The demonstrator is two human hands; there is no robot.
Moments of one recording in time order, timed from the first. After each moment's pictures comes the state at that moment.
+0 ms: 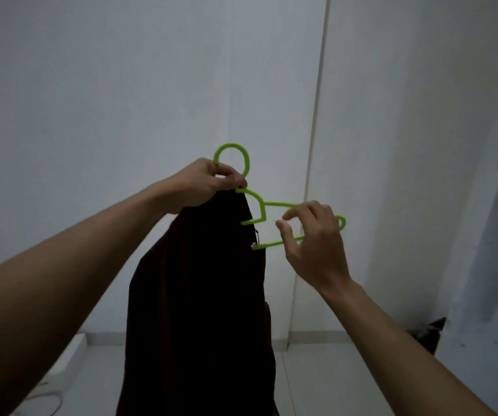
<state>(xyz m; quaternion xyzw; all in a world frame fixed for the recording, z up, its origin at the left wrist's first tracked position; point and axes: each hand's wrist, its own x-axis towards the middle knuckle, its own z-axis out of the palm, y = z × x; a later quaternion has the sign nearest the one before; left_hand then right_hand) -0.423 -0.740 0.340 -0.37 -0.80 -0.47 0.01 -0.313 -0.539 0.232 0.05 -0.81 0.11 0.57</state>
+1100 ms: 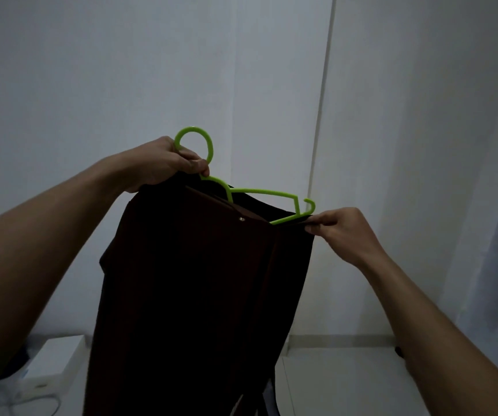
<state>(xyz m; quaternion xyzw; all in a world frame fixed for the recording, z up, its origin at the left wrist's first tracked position) -0.443 -0.812 0.375 -0.35 -0.83 -0.43 0.03 -0.322 -0.488 0.265 -0.04 -0.87 0.35 0.34</state>
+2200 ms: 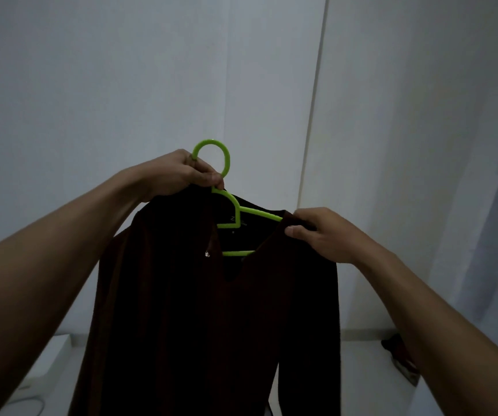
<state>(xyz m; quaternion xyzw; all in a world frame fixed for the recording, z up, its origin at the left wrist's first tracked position) -0.450 -0.787 0.353 -0.41 -0.80 -0.44 -0.04 -0.312 -0.511 0.283 0.02 -0.95 0.24 0.18</state>
